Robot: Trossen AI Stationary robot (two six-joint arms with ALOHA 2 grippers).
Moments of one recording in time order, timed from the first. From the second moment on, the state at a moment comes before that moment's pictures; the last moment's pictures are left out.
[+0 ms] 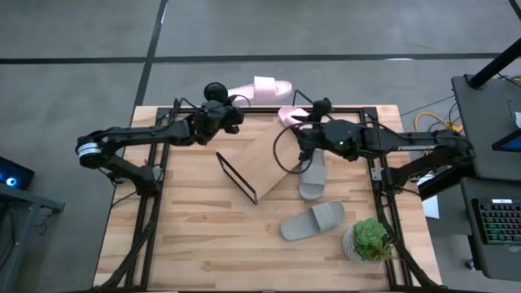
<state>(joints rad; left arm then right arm) 0.36 1.36 0.97 0.15 -0.73 0.96 -0.01 1.26 1.17 -0.25 0.63 -0.70</state>
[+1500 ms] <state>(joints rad) 0.26 1.39 1.01 0.19 -0.74 1.01 -0.17 1.41 1.22 -0.22 0.71 -1.03</state>
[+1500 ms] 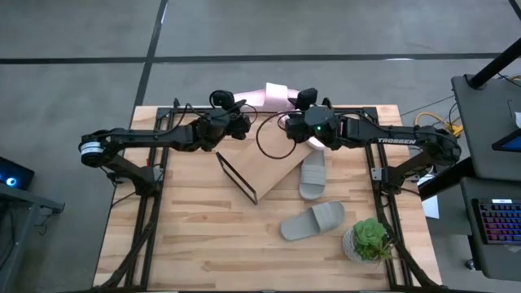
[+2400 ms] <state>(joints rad) 0.25 1.27 1.01 0.15 -0.61 0.95 -0.18 1.39 1.21 -0.20 0.67 -0.84</state>
